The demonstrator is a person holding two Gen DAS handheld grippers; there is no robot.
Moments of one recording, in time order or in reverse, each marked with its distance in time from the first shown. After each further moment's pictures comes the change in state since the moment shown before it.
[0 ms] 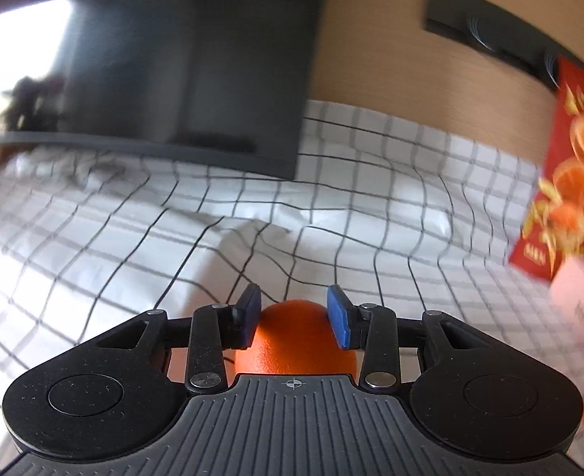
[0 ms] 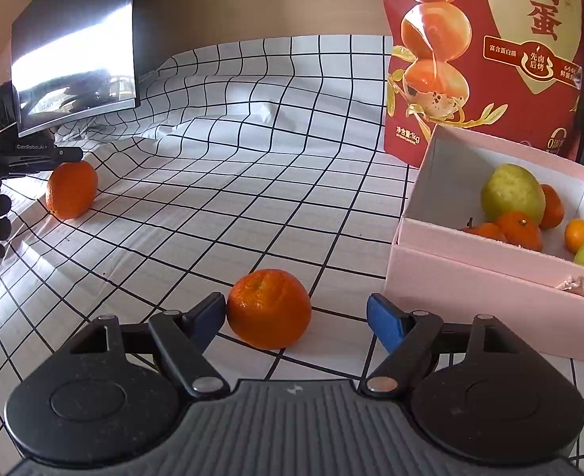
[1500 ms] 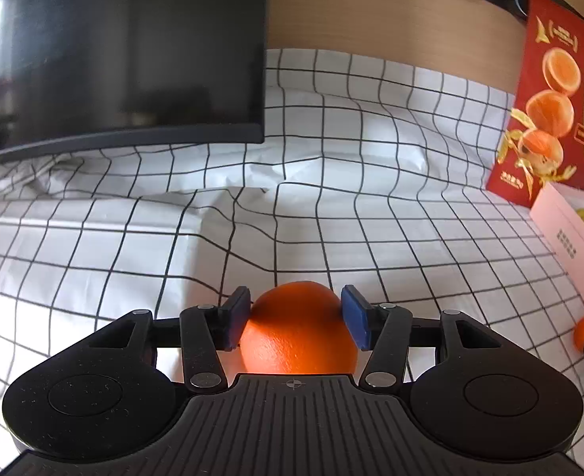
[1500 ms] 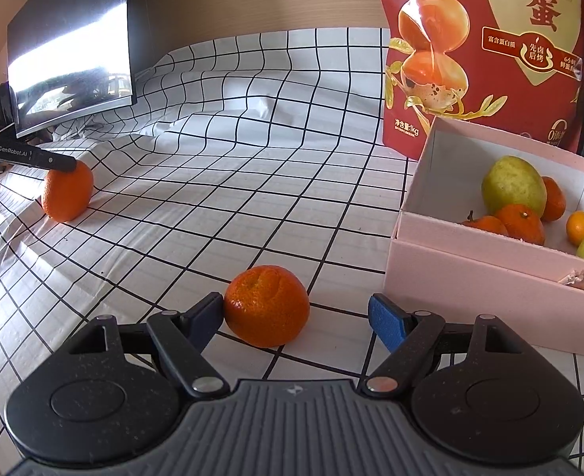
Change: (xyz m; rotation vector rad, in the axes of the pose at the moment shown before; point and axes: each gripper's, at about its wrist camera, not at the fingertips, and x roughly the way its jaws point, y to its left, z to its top) left arm 0.014 0.015 0.028 0.107 0.231 -0.119; right arm 0.003 0.000 -0.001 0.014 0.015 0.004
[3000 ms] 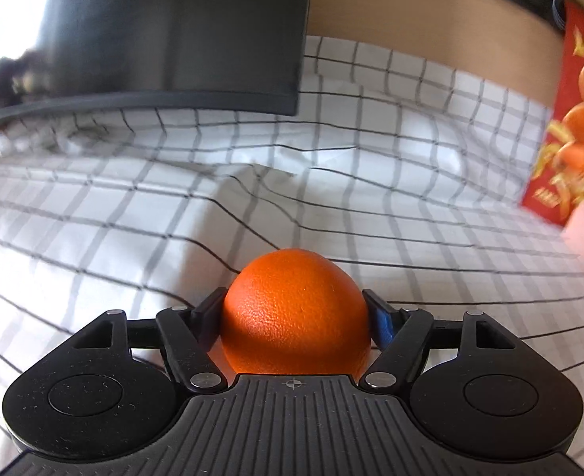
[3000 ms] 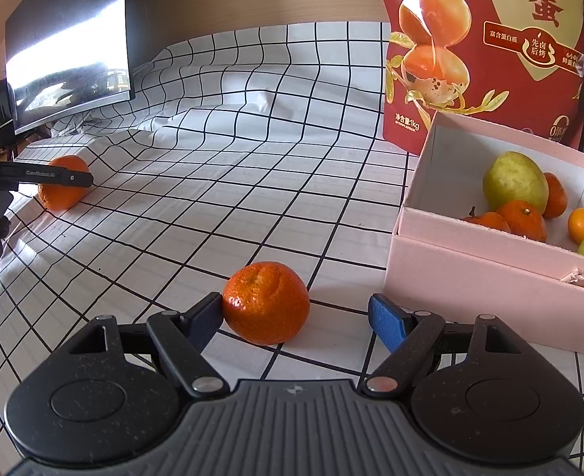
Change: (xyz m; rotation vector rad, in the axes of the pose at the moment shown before) left arm 0.024 0.003 -0.033 -0.124 -0.065 0.041; right arm 0.003 0.001 0.000 -0.002 0.017 -0.001
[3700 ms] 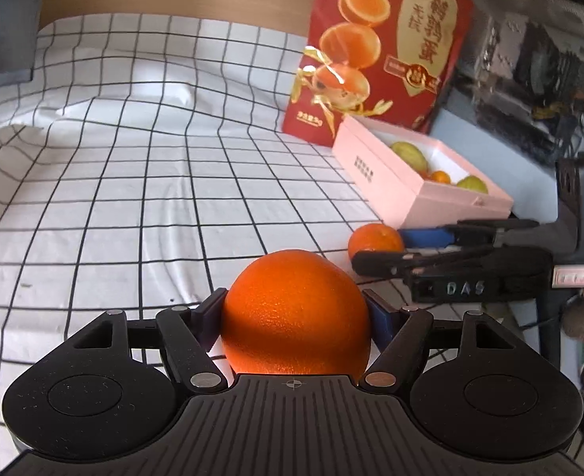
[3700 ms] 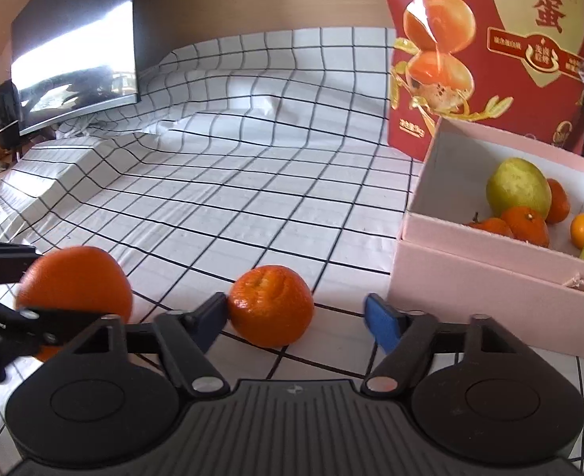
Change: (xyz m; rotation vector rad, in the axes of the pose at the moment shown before) left arm -0.059 -0.155 -0.075 0.130 0.077 -0.396; right arm -0.003 0.002 0.000 -0.021 -0.022 0.021
